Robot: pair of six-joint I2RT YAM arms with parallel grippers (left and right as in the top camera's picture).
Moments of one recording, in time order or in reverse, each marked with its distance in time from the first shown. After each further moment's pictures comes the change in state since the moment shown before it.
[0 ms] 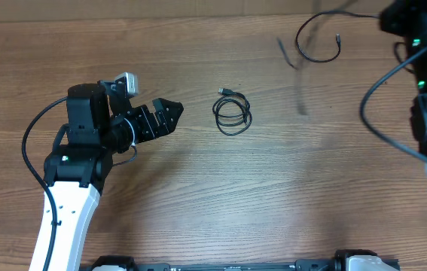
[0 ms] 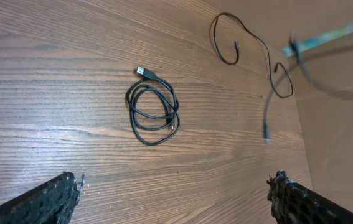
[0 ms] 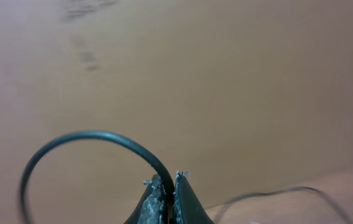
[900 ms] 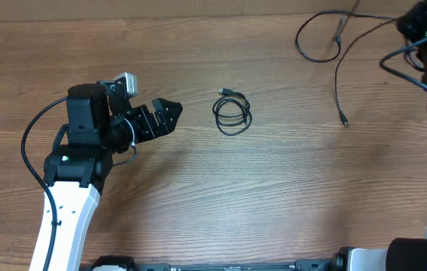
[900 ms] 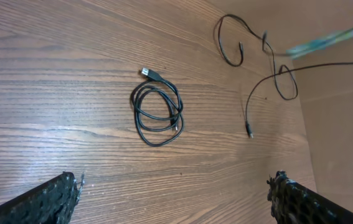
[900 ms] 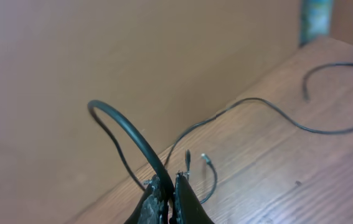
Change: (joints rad) left arm 0.000 0.000 0.000 -0.003 -0.019 0.000; right arm -0.213 0.222 0.000 -0.150 -0.053 0.194
